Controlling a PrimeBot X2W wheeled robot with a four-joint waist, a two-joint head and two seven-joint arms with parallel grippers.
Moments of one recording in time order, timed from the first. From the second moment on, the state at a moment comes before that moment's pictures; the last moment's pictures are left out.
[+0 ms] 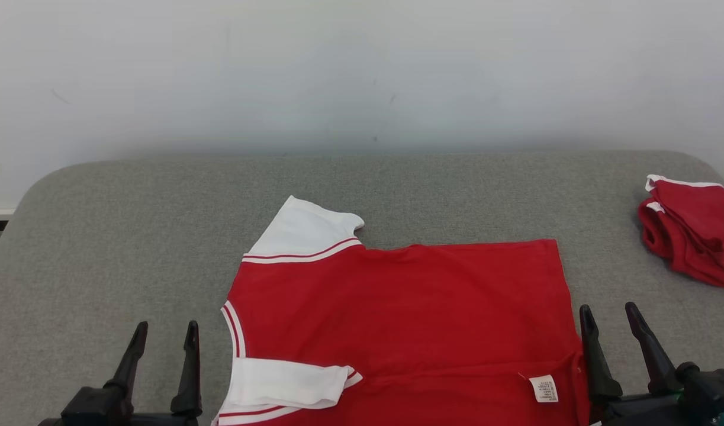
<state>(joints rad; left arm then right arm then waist) -0.02 0.21 -0.13 0.11 -0.28 0.04 -0.26 0.03 -0.18 0.04 0.12 0.30 0.13 -0.26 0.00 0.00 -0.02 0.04</state>
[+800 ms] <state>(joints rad) 0.04 0.20 -0.02 0.16 -0.29 -0.08 -0.26 0.11 -0.16 0.04 0.13 0.29 0.13 -0.26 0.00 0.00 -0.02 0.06</state>
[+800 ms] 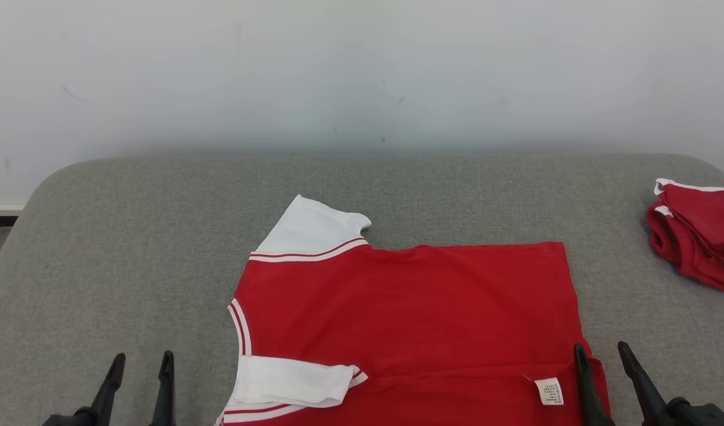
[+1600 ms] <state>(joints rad) -0.76 0.39 -0.35 0.45 -0.44 -0.13 -0.03 -0.43 -0.31 0.04 0.35 0.32 0.13 0.00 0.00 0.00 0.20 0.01</state>
